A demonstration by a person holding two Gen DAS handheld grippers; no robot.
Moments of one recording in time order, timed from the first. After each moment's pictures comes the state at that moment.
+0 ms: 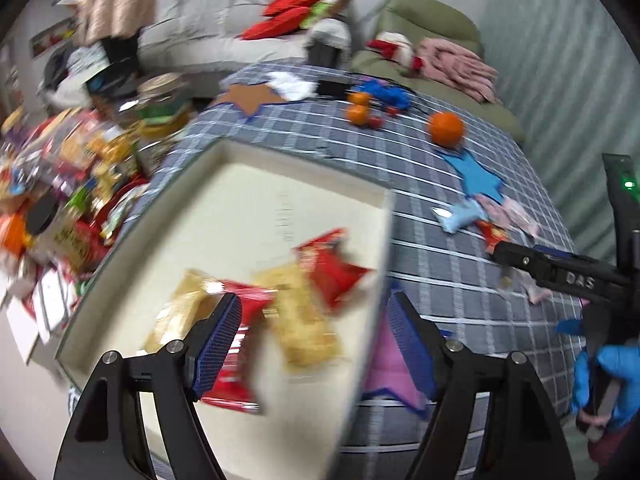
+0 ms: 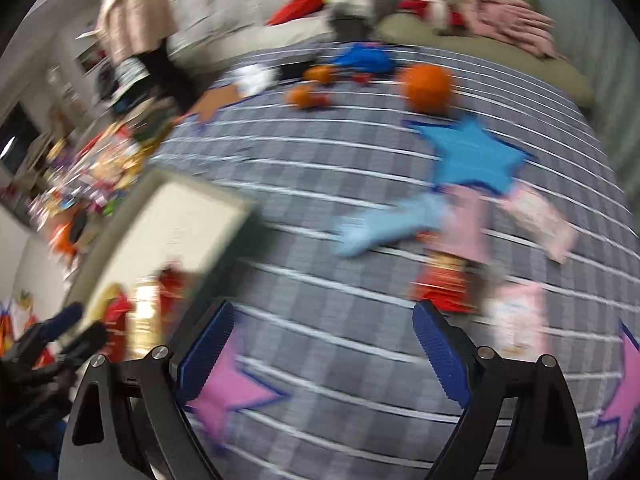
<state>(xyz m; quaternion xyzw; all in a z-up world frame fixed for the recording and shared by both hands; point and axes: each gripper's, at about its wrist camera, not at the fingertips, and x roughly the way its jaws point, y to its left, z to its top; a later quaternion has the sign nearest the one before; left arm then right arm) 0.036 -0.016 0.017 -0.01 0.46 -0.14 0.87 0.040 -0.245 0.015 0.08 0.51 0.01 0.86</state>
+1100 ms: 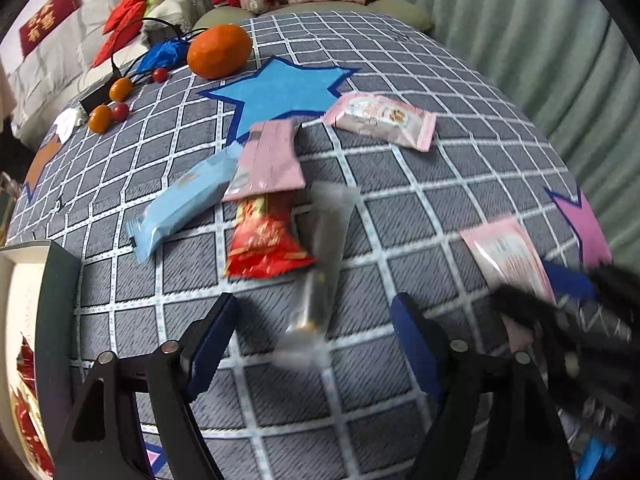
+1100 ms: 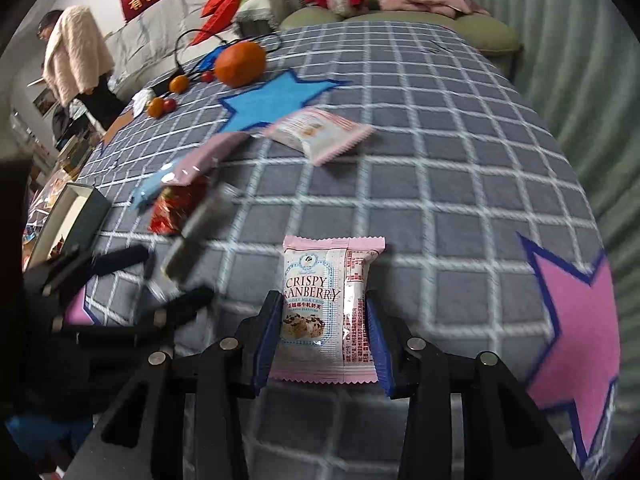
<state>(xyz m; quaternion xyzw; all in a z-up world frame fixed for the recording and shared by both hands) 0.055 -0.275 -0.050 0.15 0.50 -0.25 0.81 -0.037 -0.395 -0.025 0.13 0.51 -0.05 0.85</state>
